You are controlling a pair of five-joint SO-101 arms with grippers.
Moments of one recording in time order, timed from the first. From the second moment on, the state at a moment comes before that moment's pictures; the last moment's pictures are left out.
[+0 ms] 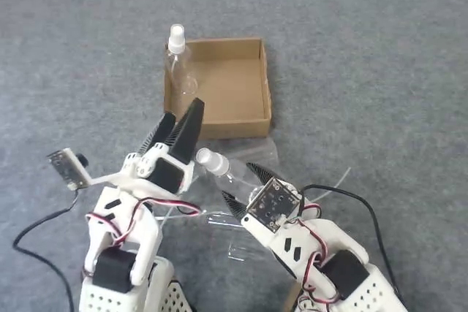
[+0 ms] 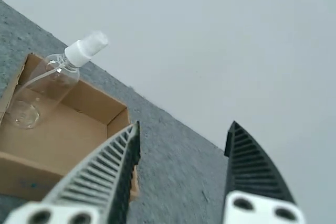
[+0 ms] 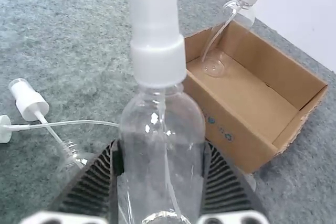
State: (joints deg) left arm 8.8 -103.5 83.8 39.3 50.3; right arm -45.5 -102.9 88.1 48.6 13.8
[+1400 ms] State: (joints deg) left arm 14.0 -103.5 85.7 40.9 43.2; right arm -41.4 -102.9 83.7 48.3 10.1
